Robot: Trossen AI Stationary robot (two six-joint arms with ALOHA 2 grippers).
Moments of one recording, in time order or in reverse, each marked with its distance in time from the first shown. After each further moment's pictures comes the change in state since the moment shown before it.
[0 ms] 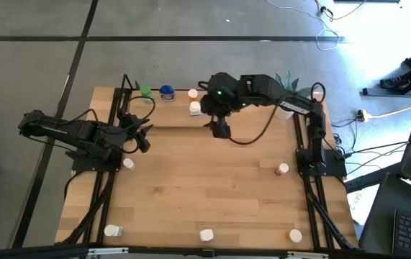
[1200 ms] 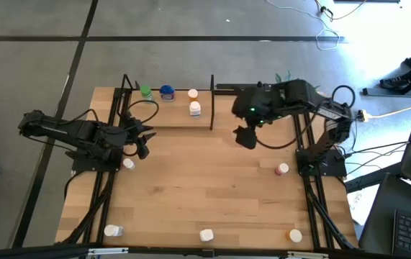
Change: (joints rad) left arm 0.000 0.000 0.000 -0.009 0.185 -0.001; right arm 0.148 -0.216 -0.082 -0.314 0.211 0.531
